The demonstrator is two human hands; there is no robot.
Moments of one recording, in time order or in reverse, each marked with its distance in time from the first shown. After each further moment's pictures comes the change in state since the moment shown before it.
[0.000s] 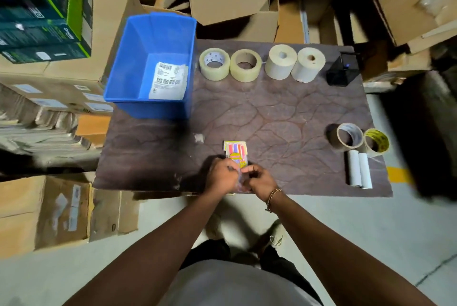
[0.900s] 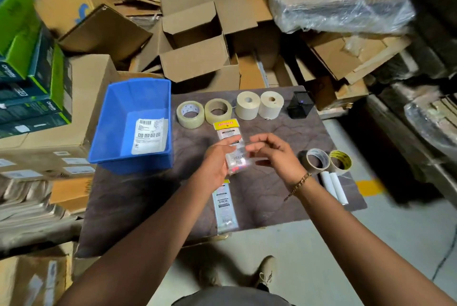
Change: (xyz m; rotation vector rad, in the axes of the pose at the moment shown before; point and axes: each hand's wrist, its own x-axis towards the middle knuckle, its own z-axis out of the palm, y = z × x) left_hand 0.012 0.148 -0.057 -0.919 -0.435 -0.011; right_hand -0.061 -0.175 -0.075 0.130 -0.007 -0.412
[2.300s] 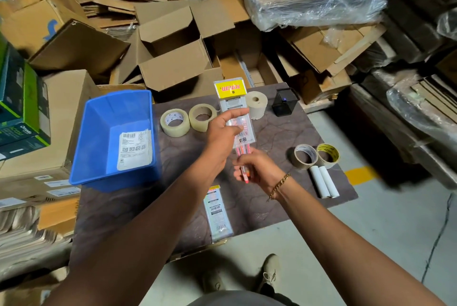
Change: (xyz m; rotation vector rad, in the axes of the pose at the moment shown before) left_hand 0.003 0.032 0.072 0.387 -0.012 0.424; right_hand 0.011 0.017 0.002 0.304 -0.077 0.307
